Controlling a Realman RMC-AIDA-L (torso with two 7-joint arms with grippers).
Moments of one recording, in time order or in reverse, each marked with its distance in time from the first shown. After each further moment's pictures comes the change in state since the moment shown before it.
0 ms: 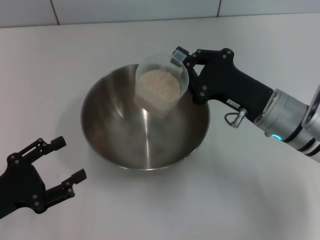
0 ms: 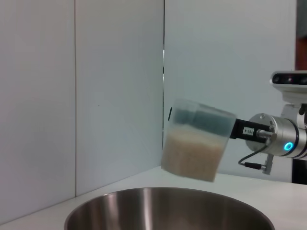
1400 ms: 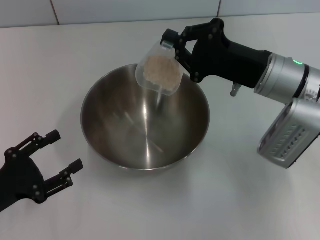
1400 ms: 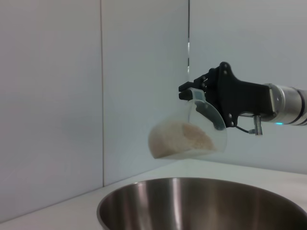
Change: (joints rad) left arm 0.001 -0.018 -0.042 0.006 -0.004 -0.064 0.004; right arm 0.146 0.005 -0.092 -0.228 -0.010 -0.036 -0.949
